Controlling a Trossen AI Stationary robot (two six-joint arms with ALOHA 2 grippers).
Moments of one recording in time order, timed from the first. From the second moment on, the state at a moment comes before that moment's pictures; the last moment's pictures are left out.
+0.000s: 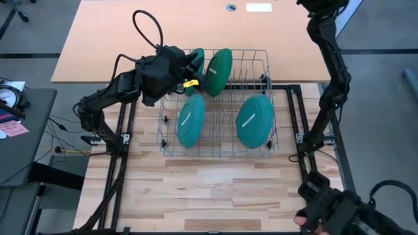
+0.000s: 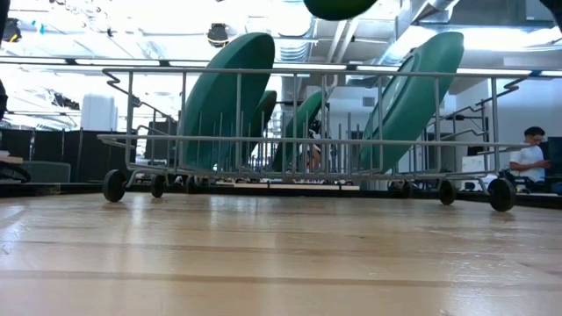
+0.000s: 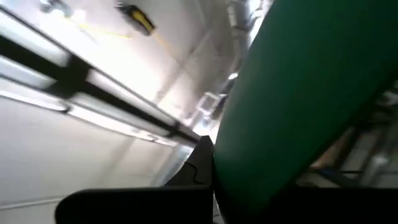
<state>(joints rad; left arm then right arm) 0.05 1.65 2.24 -0.69 -0.84 -0.21 -1.10 1.80 2.29 0.25 -0.58 1.58</state>
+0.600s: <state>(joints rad) 0.22 1.61 2.21 -1.55 -0.64 -1.01 -1.10 1.64 2.29 -0.64 -0.94 0.92</state>
